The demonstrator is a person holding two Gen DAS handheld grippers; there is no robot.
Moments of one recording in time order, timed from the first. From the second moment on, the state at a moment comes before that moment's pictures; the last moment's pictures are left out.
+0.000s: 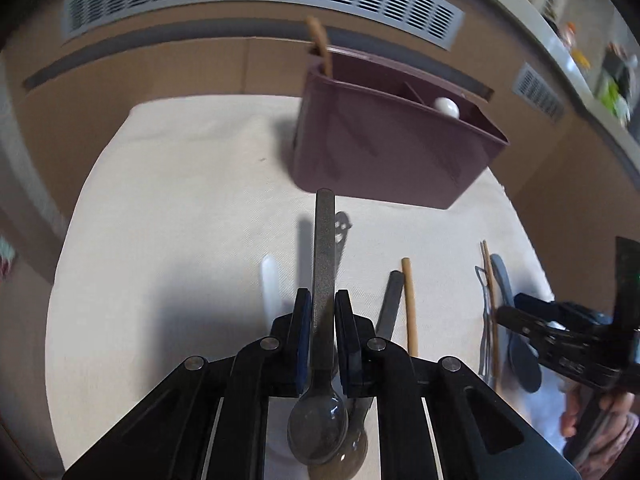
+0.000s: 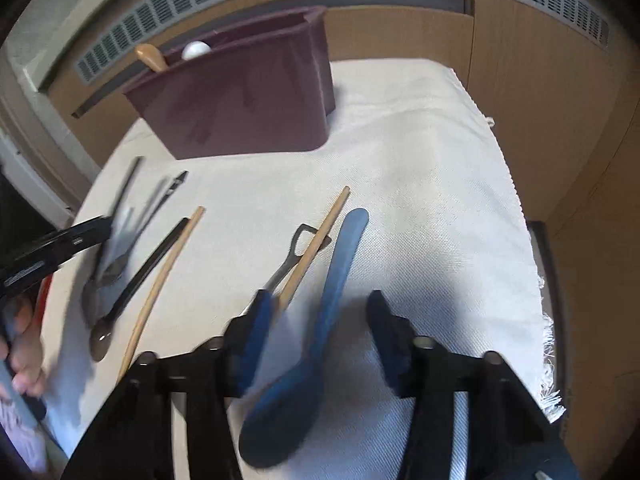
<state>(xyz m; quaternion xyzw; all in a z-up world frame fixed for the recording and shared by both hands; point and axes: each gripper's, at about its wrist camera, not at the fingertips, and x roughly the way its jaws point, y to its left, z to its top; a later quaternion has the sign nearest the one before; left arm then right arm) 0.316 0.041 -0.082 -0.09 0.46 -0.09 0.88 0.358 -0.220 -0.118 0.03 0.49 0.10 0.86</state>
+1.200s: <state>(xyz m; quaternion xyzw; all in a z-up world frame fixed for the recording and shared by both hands) 0.303 0.039 -0.045 -0.07 0.39 -0.10 0.91 0.373 -0.208 -0.111 0.03 0.49 0.11 0.86</state>
